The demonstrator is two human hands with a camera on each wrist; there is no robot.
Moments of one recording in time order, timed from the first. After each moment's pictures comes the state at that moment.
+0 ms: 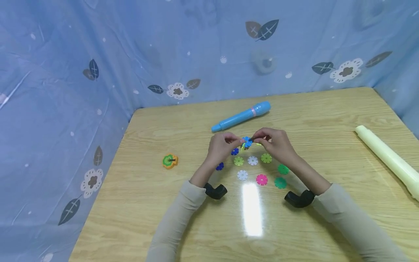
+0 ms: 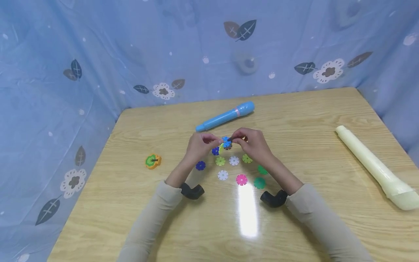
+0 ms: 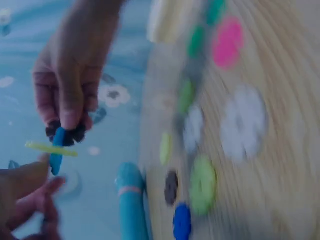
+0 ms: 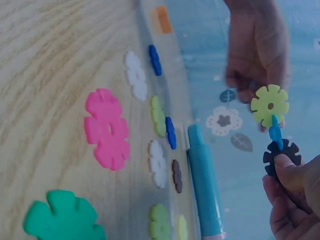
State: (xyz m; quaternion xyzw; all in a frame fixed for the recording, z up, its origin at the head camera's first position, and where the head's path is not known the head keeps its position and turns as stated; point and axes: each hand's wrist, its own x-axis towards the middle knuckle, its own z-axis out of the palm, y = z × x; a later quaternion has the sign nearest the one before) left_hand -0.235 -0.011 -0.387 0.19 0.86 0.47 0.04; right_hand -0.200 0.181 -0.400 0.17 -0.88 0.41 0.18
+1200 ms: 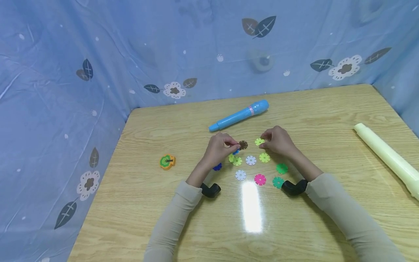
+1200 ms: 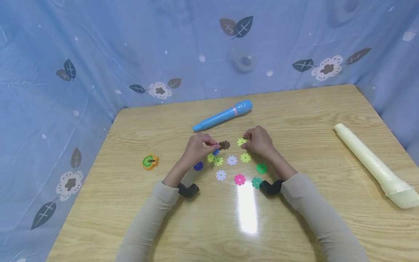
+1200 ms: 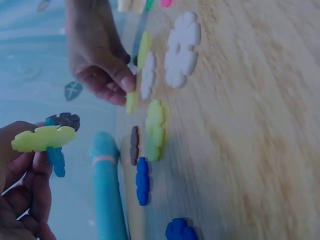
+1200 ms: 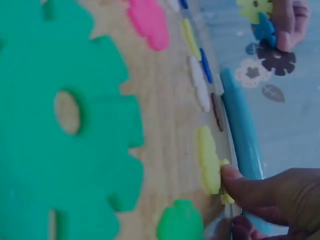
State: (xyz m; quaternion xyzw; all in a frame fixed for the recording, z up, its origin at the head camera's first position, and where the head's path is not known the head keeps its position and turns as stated) left_hand -0.246 -0.019 -0.408 0.32 0.86 0.39 -0.02; right_hand -0.232 0.212 -0.431 0.04 -0.93 0.35 0.00
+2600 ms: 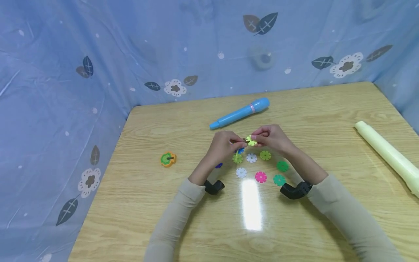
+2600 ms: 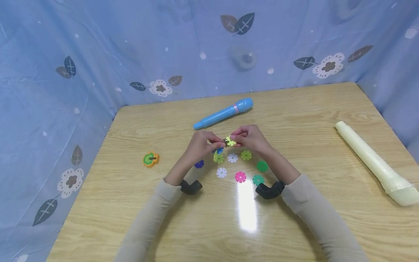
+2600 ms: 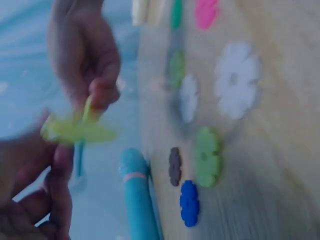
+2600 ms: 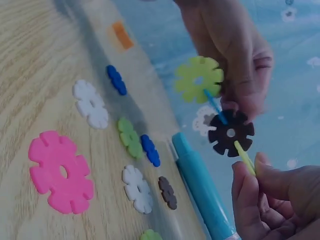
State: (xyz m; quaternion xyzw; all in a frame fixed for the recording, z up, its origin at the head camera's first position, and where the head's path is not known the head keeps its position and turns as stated) left_hand -0.236 -0.009 -0.388 0.31 0.87 0.38 0.01; right_hand -0.220 0.189 -0.397 0.00 -0.78 0.61 -0.13
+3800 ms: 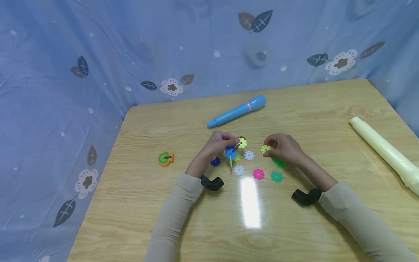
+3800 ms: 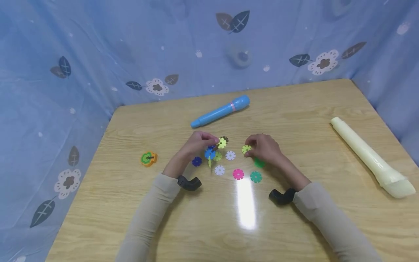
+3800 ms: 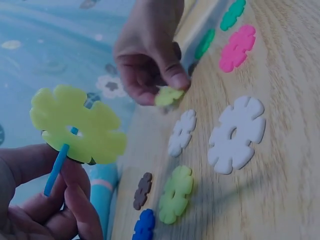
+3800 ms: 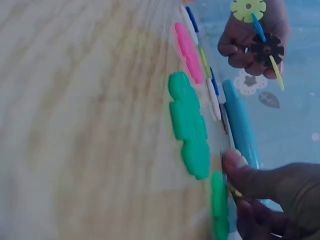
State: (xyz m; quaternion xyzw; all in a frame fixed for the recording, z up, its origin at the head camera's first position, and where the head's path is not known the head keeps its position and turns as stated) left_hand -0.257 -0.012 -0.409 0.13 0.80 0.53 0.24; right_hand -0.192 0.224 -0.430 0.06 -0.94 0.34 -0.03
